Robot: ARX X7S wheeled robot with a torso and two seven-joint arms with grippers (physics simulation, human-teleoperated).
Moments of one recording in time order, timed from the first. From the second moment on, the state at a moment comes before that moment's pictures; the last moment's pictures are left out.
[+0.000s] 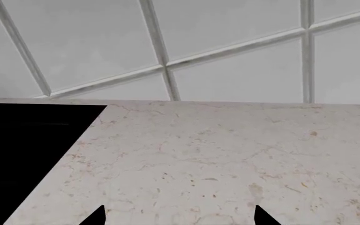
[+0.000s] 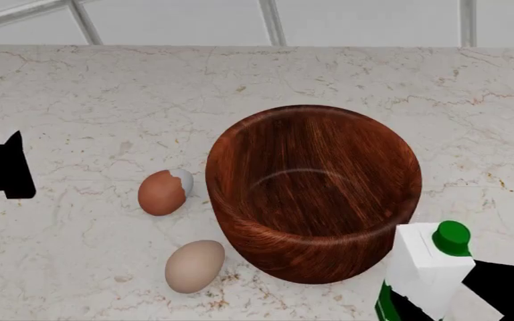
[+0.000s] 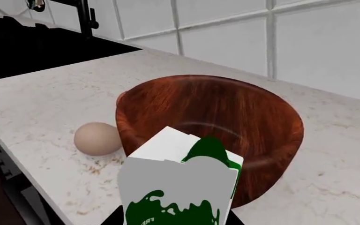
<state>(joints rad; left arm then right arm) -0.74 -0.40 0.01 0.01 -0.41 -0.85 -0.08 0.07 1.01 0.15 -0.35 0.96 0.50 -0.49</state>
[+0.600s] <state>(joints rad) -0.74 -0.41 0.04 0.03 -0.40 -0.85 -0.08 0.06 0.94 0.11 -0.28 0.92 0.44 -0.53</state>
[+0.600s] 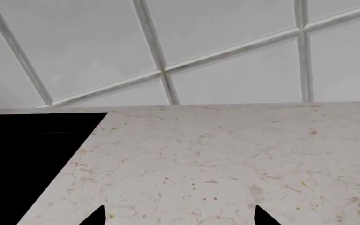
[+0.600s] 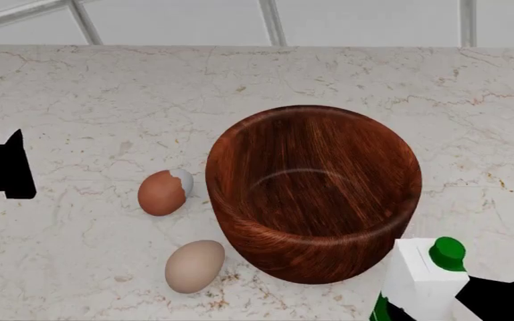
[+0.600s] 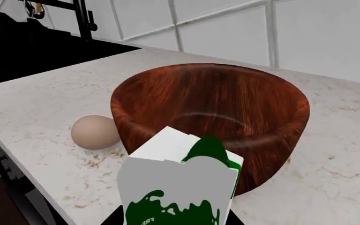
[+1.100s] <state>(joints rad) -0.72 -0.42 0.04 0.04 -0.40 -0.84 -0.08 0.11 0.90 0.05 -0.22 0.88 0.43 -0.55</state>
